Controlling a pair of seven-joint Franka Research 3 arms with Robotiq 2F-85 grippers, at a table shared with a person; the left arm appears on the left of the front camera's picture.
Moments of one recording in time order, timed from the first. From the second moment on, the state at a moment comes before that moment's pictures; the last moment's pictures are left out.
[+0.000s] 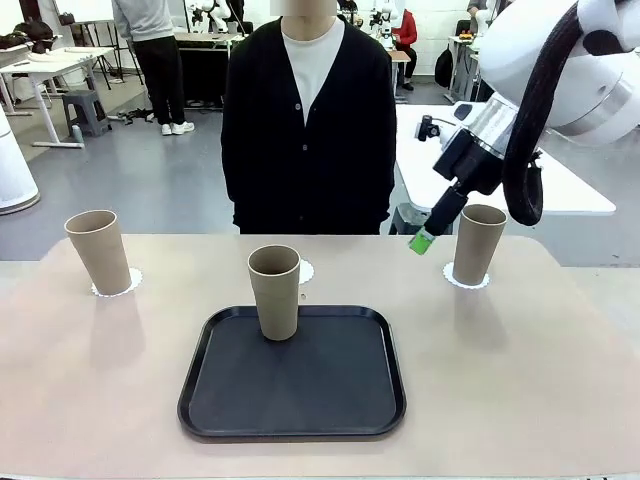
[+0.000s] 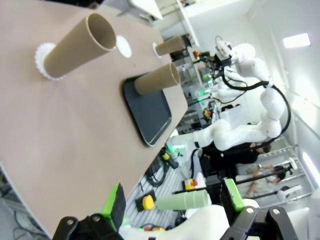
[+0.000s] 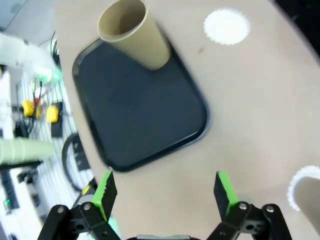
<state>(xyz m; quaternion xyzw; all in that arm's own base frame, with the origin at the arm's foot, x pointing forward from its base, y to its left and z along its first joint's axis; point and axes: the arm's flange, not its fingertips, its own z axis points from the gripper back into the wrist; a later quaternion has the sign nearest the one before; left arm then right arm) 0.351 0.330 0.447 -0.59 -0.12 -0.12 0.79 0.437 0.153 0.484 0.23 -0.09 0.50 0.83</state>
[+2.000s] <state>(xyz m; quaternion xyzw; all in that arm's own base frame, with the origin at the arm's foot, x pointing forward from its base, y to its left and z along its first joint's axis) 0.351 0.330 0.447 -0.59 -0.12 -0.12 0.79 0.458 0.208 0.366 0.36 -0.39 0.61 0.58</state>
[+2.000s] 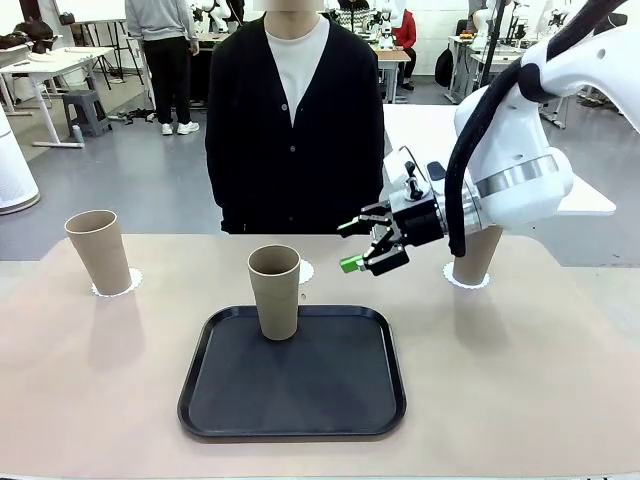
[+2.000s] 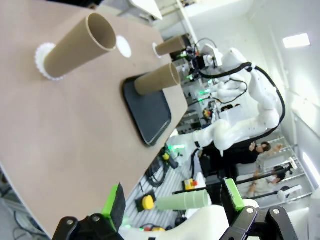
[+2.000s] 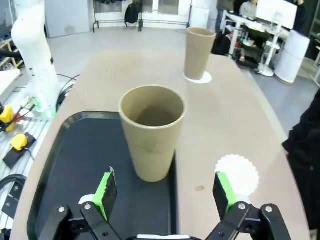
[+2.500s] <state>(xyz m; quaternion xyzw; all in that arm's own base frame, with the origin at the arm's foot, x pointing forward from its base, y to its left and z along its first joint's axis) 0.351 0.330 0.447 -0.59 -0.12 -0.12 0.79 0.436 0.201 0.335 0.37 -0.41 0.59 0.58</state>
